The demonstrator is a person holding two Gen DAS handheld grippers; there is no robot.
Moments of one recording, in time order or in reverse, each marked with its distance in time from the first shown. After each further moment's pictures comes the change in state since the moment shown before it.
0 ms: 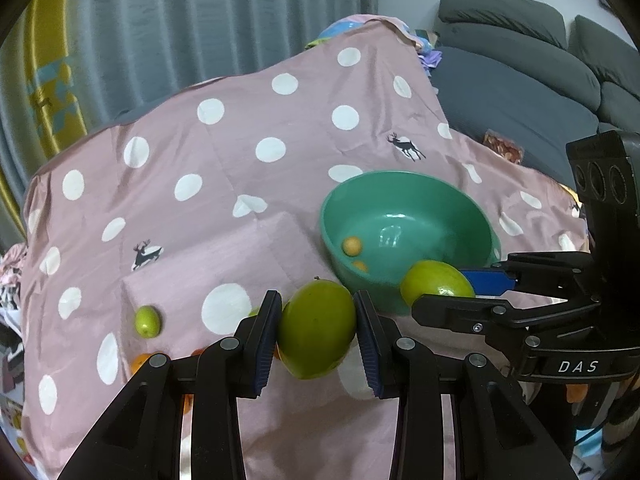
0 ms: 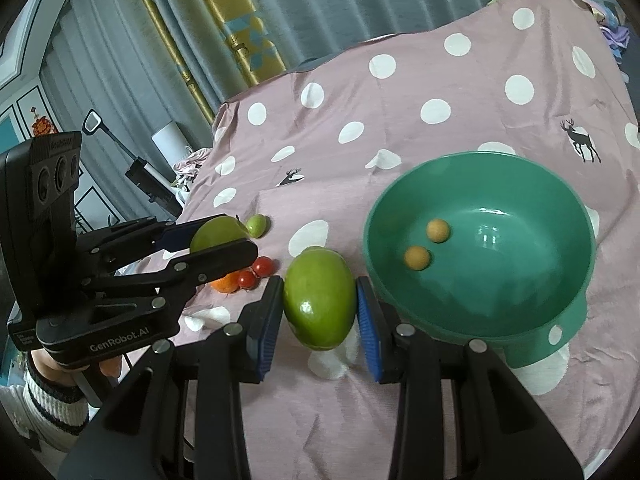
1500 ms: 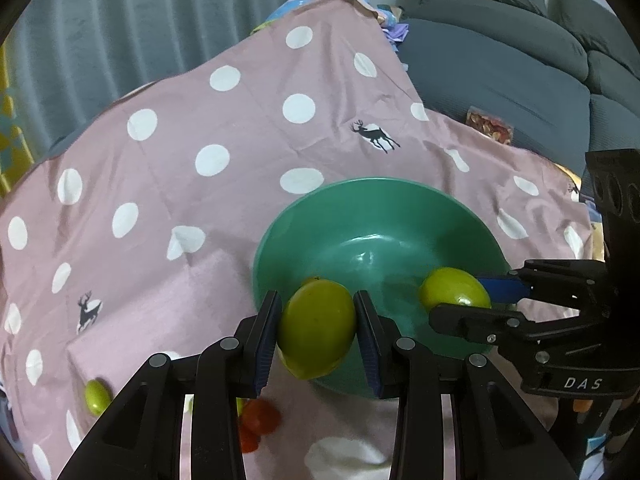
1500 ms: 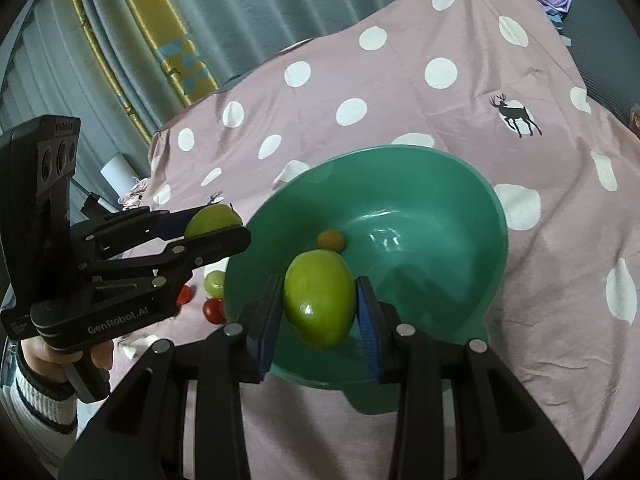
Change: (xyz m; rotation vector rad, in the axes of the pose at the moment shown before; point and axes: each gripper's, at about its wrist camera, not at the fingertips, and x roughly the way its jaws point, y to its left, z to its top) left arm 0.089 -0.036 0.051 0.114 0.046 -0.087; right arm 0.000 -0.086 0.006 0.133 -0.030 -0.152
